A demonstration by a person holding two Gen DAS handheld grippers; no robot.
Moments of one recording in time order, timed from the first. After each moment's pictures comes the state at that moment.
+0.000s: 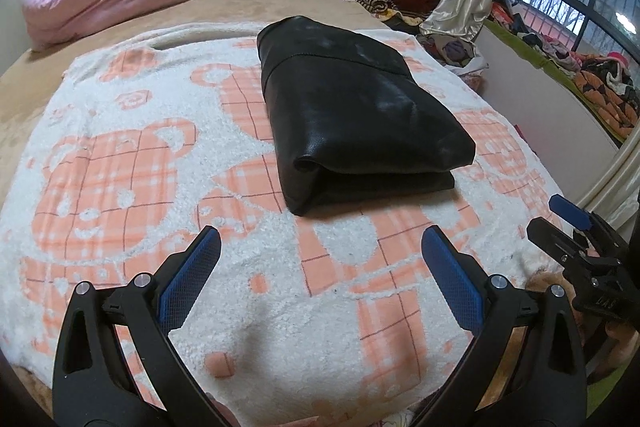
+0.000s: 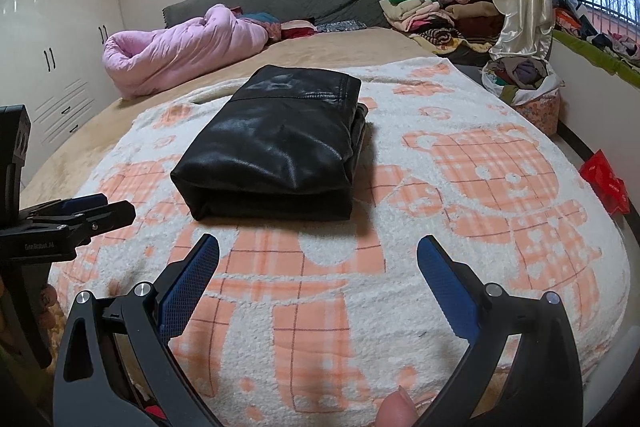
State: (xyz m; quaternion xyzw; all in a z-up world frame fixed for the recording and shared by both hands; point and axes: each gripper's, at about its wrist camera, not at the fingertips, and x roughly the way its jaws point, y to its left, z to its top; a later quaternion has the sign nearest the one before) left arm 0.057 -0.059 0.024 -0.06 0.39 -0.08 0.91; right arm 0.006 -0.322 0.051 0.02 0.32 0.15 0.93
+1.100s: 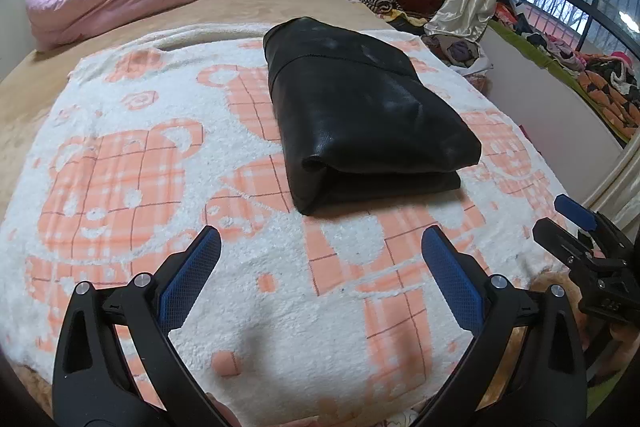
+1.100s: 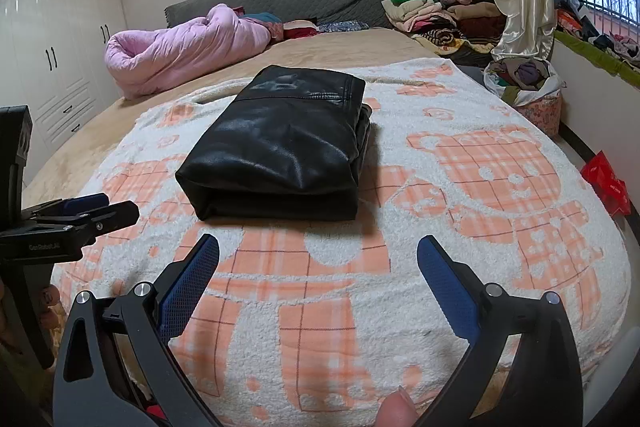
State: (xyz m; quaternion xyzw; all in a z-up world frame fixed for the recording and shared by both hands) left arm 0.056 -0.057 0.025 -0.06 0.40 -0.07 0.91; right arm 0.007 -0.319 0.051 0.02 0.32 0.16 0.93
